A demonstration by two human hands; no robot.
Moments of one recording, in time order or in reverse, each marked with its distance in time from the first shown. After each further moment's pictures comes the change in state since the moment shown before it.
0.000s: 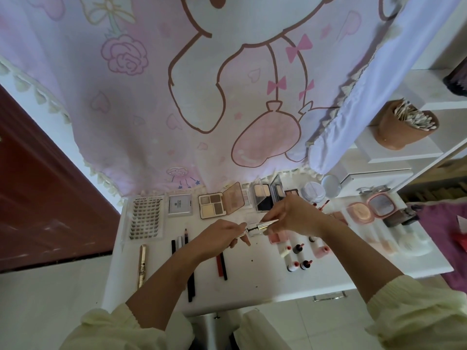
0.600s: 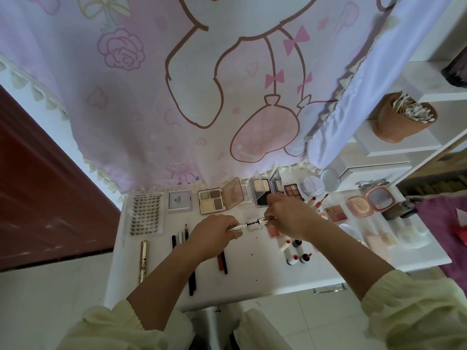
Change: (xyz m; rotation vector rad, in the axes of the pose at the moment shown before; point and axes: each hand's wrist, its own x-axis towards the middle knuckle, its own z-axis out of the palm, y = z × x) left_hand -0.002 -0.009 0.000 0.547 0.162 0.104; right_hand 0.001 0.004 0.018 -0.716 0.049 -0.193
